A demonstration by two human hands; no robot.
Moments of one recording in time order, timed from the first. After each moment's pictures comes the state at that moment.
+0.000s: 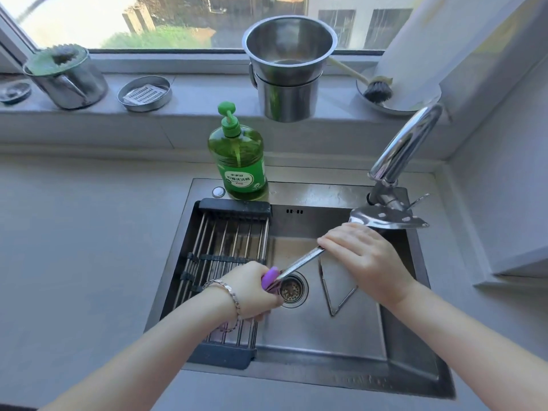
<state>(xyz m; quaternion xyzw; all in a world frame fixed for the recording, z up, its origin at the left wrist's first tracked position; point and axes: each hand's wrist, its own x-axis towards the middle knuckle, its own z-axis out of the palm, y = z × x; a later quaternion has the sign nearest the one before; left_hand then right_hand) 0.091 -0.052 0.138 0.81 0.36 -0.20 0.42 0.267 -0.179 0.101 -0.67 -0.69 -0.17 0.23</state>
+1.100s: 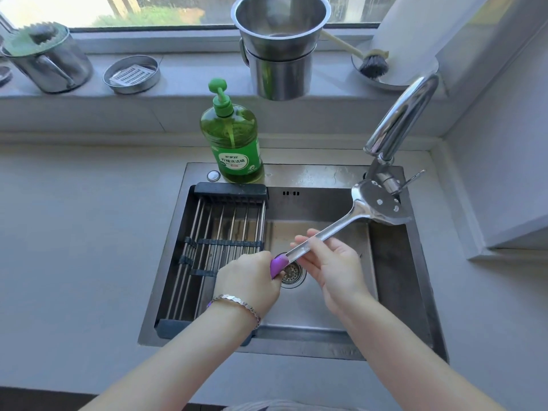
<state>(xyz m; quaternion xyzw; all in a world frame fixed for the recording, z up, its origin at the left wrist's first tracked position) 0.081 -0.087 0.126 0.90 0.40 -0.08 0.18 0.179 -0.164 0.124 -0.57 0.09 0.44 0.69</state>
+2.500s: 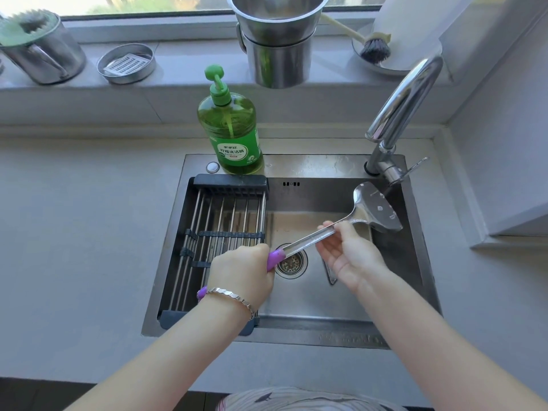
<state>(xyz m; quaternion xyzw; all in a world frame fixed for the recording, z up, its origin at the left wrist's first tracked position) 0.074 -0.082 0.131 0.92 0.36 -0.12 0.11 0.208 -0.168 0.111 -0.51 0.23 0.43 0.71</state>
